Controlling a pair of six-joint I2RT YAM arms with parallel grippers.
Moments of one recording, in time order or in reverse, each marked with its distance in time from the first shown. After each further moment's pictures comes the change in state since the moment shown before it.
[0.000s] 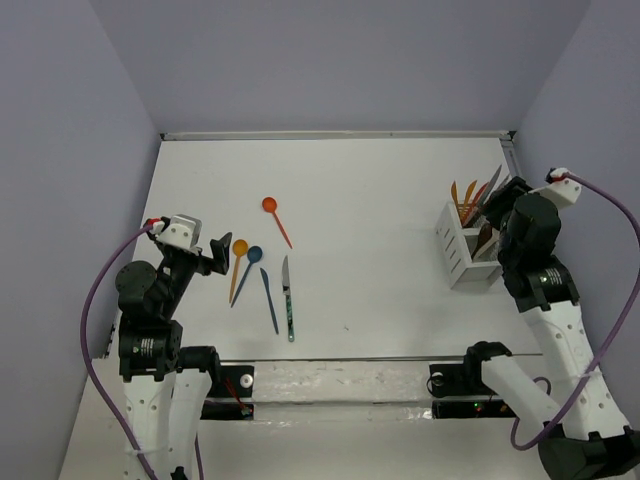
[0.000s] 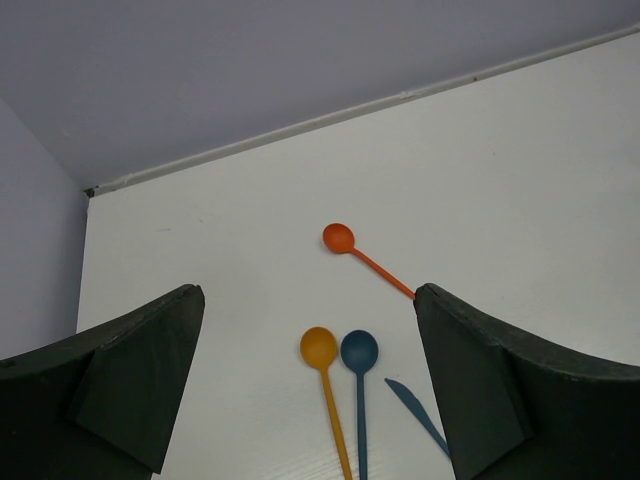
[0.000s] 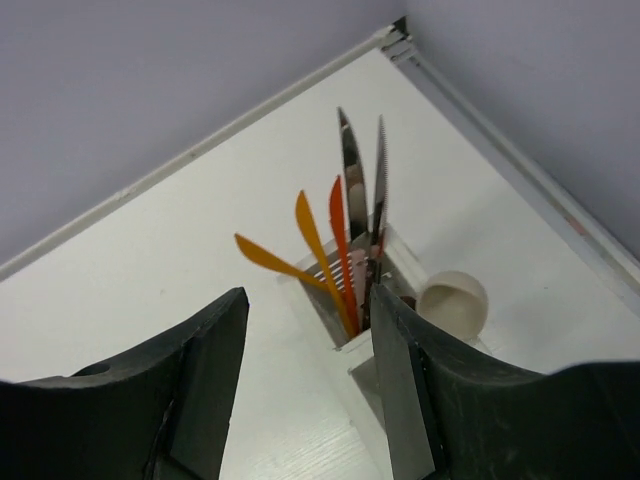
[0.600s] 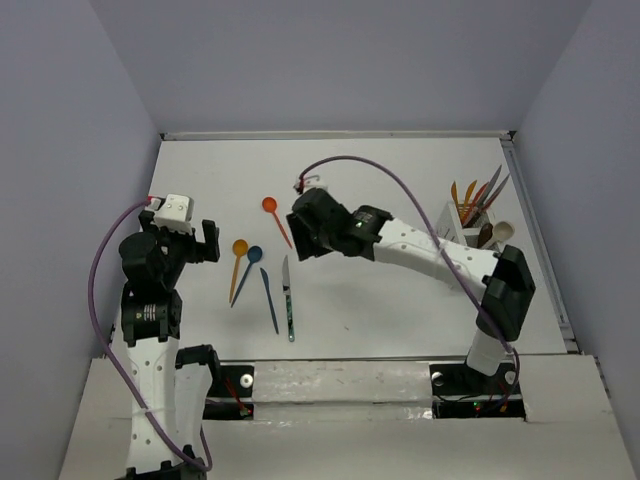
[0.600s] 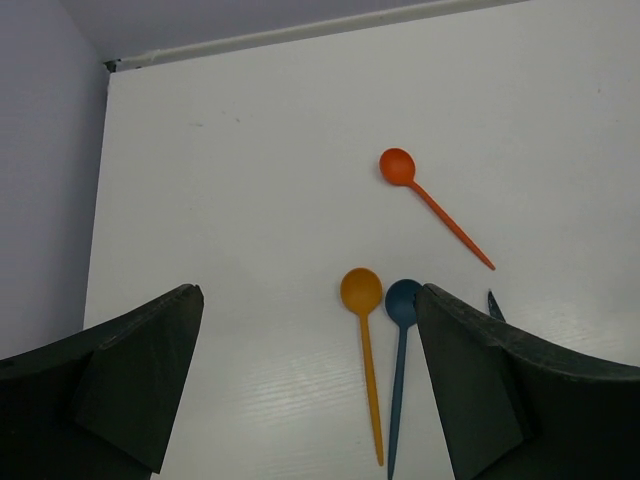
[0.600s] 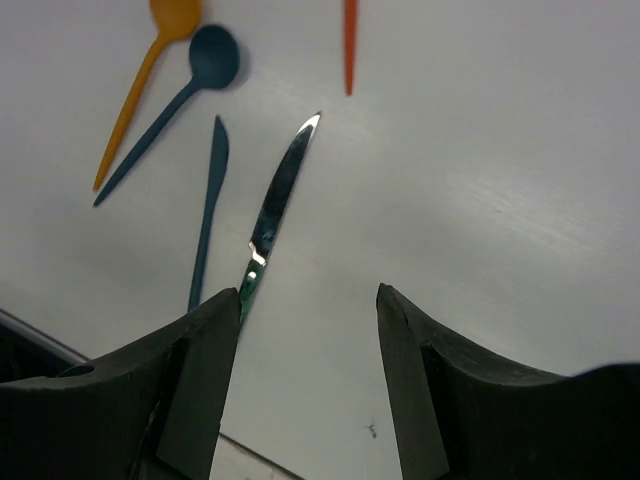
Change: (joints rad) left arm 0.121 0.181 0.000 -0.027 -0.032 0.014; right arm 0.819 0.967 0.669 -0.307 -0.252 0.051
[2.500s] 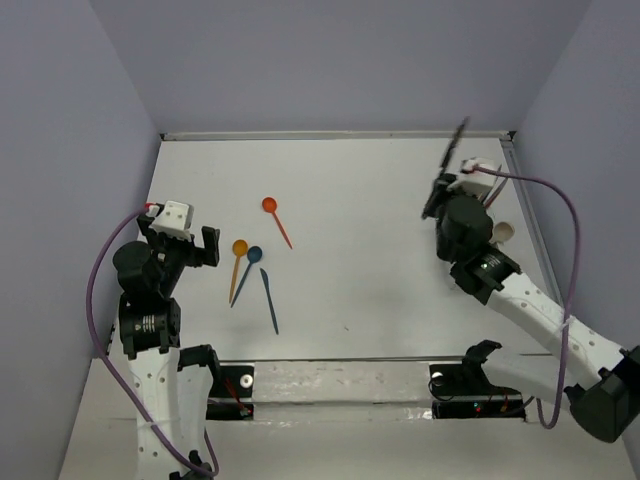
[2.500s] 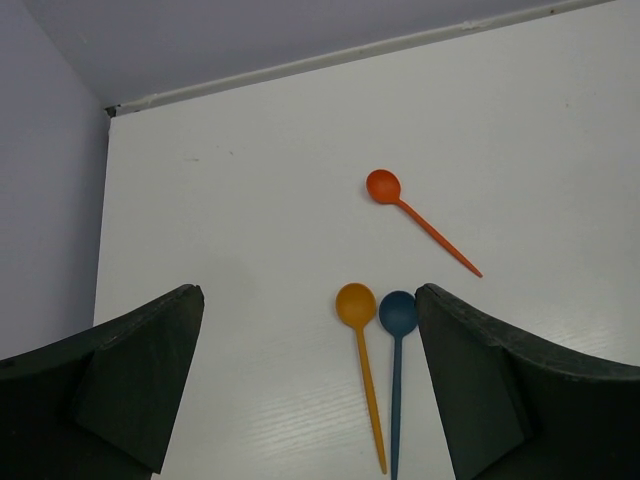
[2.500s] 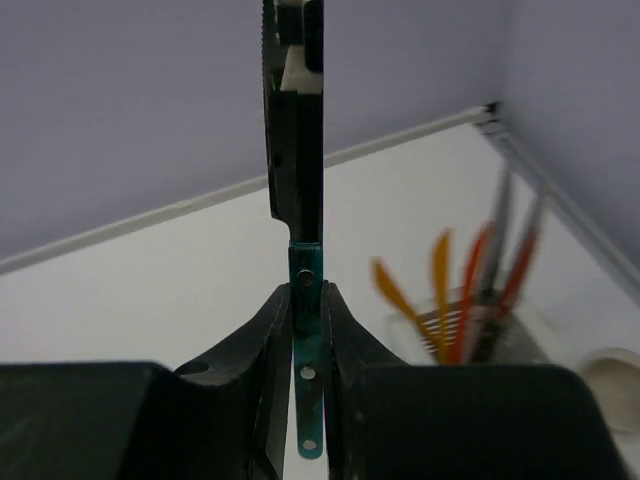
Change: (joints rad) left arm 0.051 -0.052 0.000 0.003 0.089 0.021; right arm -0.251 -0.699 -0.683 0.698 0.429 -0.258
